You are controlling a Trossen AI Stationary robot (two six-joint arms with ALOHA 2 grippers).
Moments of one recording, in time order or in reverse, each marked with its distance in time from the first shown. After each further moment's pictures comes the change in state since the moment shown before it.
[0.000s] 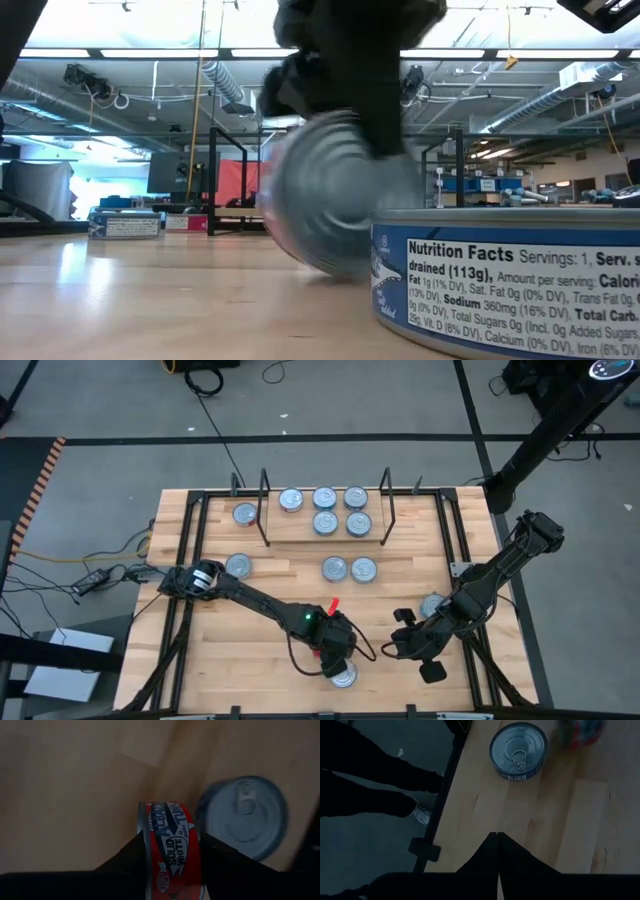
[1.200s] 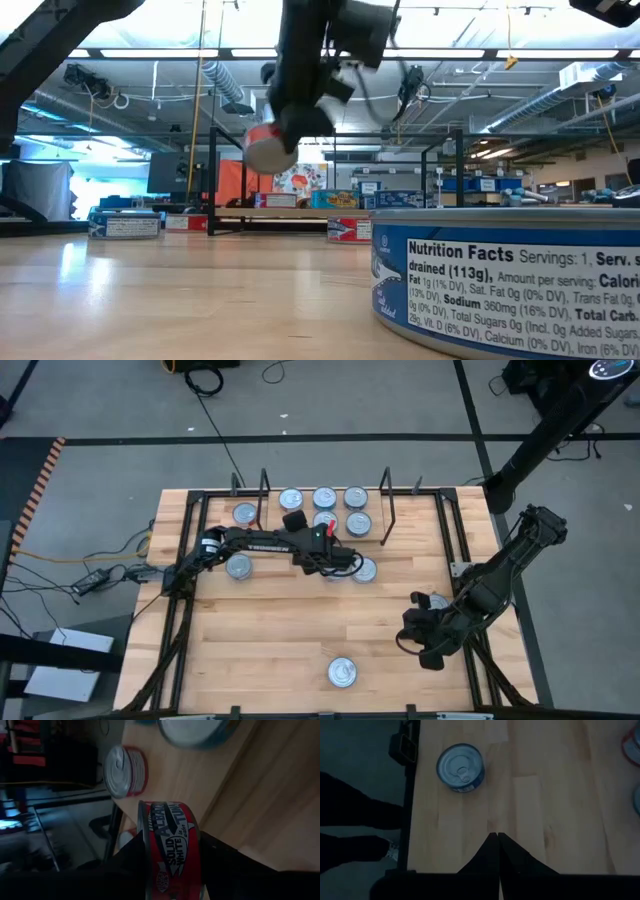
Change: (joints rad) left arm 0.409 -0.011 0.078 -0.630 -0.698 0.285; right arm 0.056 -0.105 0.000 -0.151 0.278 0.273
